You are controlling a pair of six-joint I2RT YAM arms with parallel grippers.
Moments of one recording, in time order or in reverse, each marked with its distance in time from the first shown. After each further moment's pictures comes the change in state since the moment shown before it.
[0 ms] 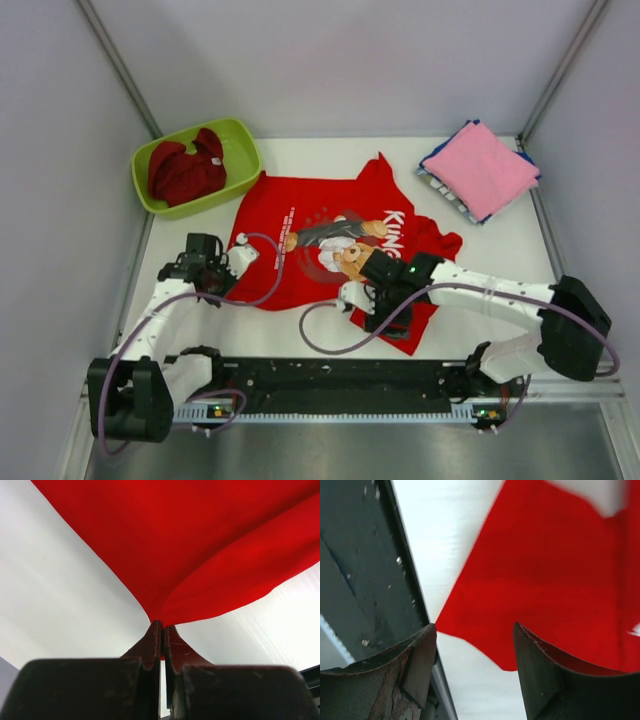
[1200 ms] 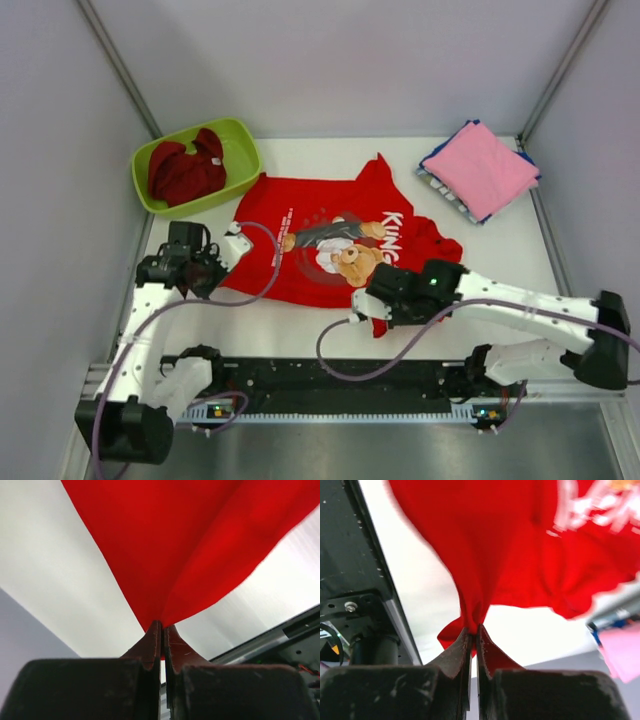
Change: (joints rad) left arm 0.000 -0.094 0.212 -0.271 0.008 0.045; right arm 0.196 -0.062 0.071 -0.297 0.375 -0.006
